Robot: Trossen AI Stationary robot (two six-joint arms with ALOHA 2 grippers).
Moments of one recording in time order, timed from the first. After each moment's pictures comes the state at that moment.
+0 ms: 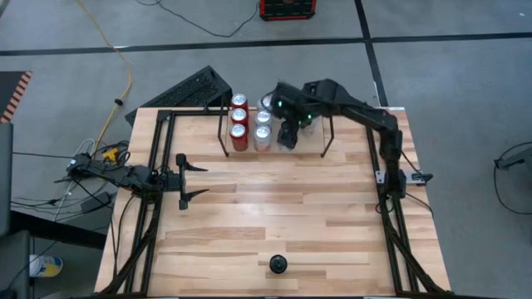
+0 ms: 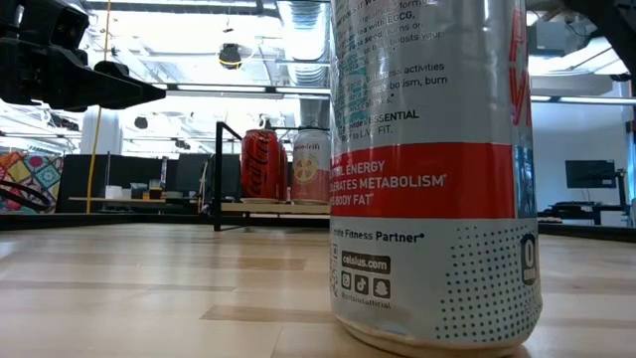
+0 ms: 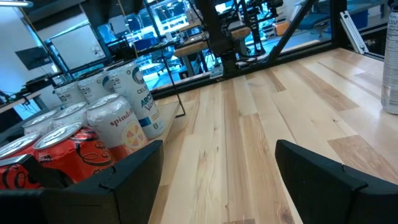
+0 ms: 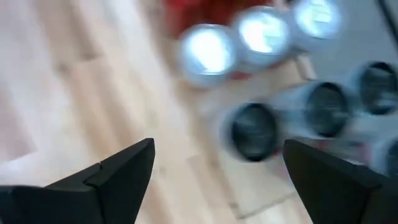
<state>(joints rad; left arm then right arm) -0.28 0.03 0.02 0.04 -0.42 0.32 -0.26 1.98 2.36 -1.53 0.16 0.09</state>
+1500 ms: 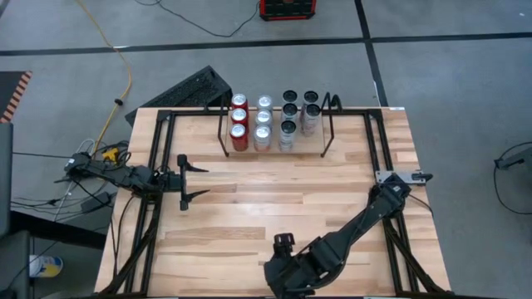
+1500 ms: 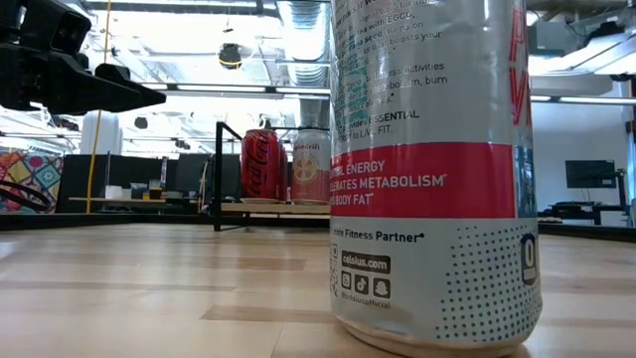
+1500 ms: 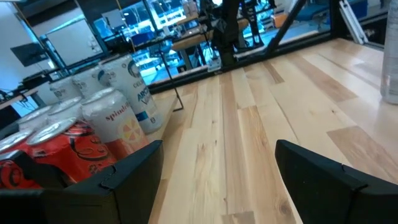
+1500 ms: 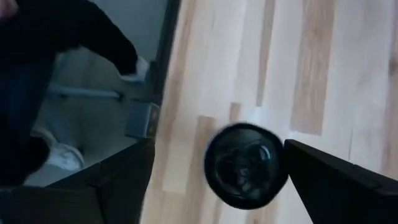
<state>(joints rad) -0.28 0.07 0.02 0.04 -0.42 0.32 0.64 2.24 2.35 -1.21 0.21 0.43</state>
